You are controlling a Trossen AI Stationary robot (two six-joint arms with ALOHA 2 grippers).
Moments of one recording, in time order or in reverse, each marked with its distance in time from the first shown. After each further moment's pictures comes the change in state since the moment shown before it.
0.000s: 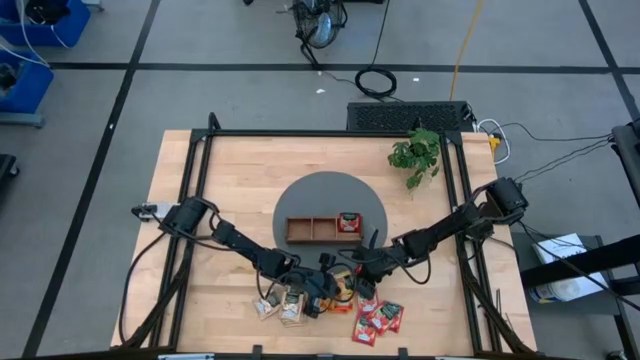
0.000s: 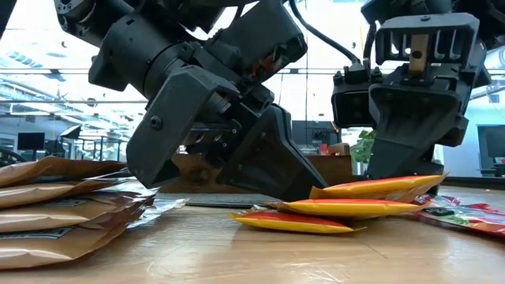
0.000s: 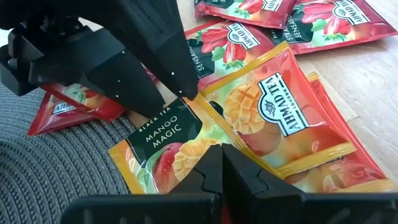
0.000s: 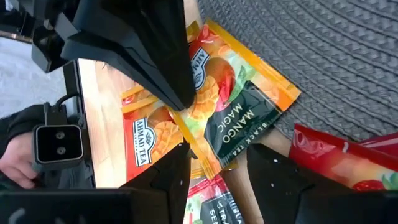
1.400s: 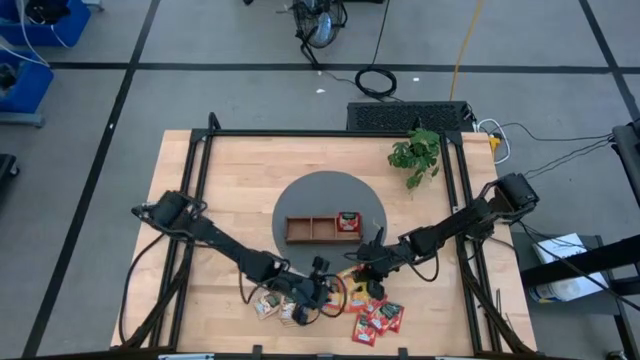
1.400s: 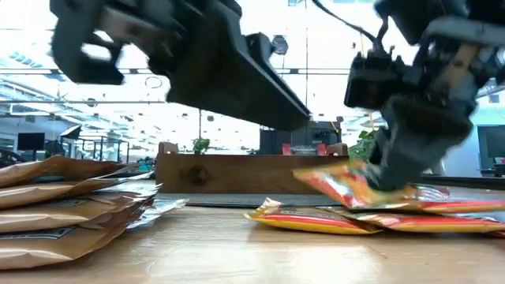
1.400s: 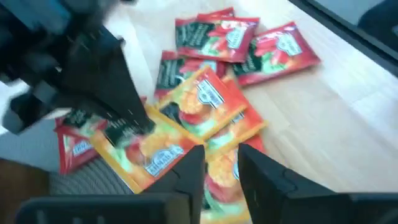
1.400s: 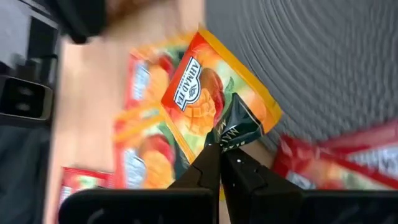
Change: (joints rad) left arm -0.082 -0.171 -0.002 -0.135 -0.074 0.090; right arm -0.001 -0.122 0.004 -0.032 0.081 -0.295
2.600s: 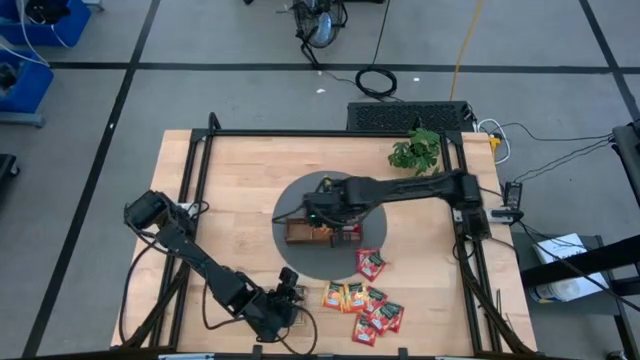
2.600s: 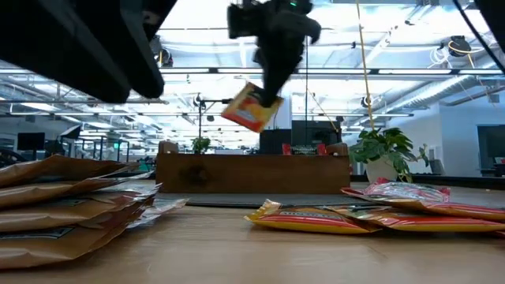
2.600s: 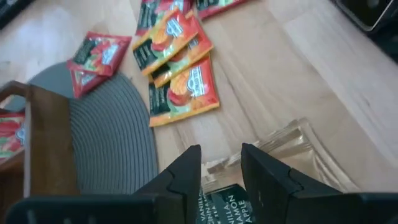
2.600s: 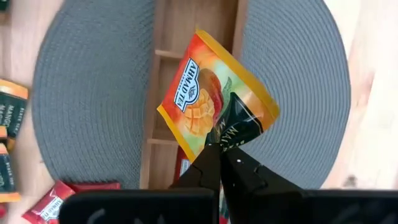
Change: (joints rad) left arm -0.221 -0.124 0.003 -0.399 -0.279 -0.191; right arm -0.329 0.375 1.264 -1.470 0.213 -0.858
